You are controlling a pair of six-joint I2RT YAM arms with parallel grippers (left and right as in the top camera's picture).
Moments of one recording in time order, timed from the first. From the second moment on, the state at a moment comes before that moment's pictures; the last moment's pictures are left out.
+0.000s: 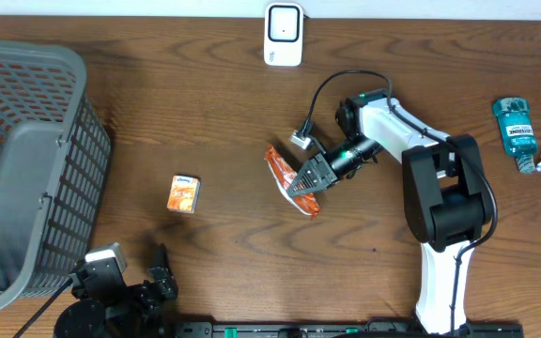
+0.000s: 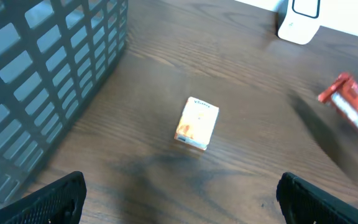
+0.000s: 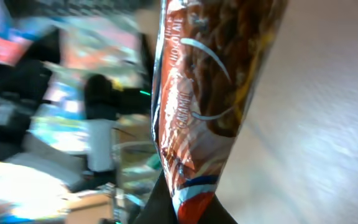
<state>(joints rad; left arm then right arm) 0.19 0.00 0.61 -1.13 0.13 -0.15 0.30 2.20 1.51 -1.39 -1.19 -0.68</state>
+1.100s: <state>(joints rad) 0.19 0.00 0.61 -1.13 0.13 -0.15 0.30 2.20 1.68 -0.90 -0.91 -0.36</state>
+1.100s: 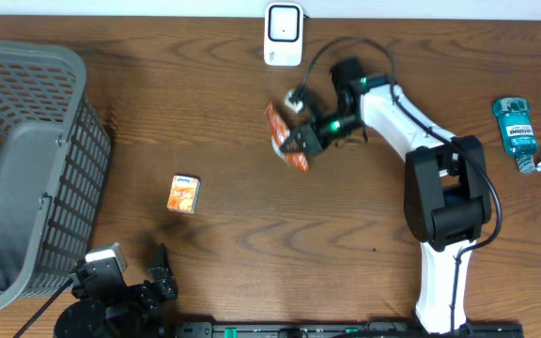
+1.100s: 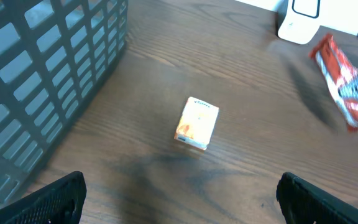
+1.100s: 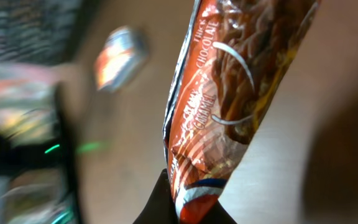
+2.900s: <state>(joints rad) 0.19 0.00 0.61 -1.13 0.13 -0.15 0.28 2.63 2.78 -1.23 0.13 -0.08</state>
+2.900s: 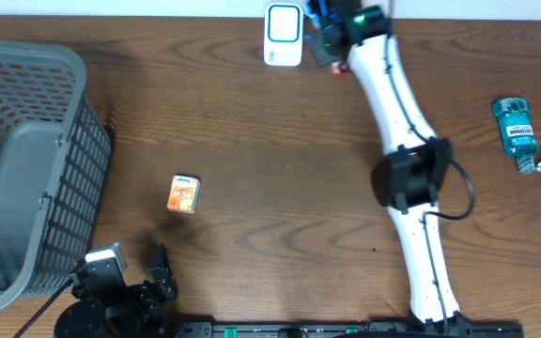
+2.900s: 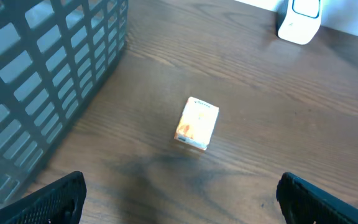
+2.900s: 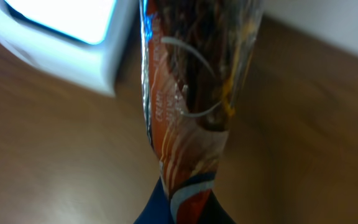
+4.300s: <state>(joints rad) 0.19 0.00 0.61 -1.13 0.13 -0.15 -0.50 2.56 2.44 -1.16 0.16 -0.01</state>
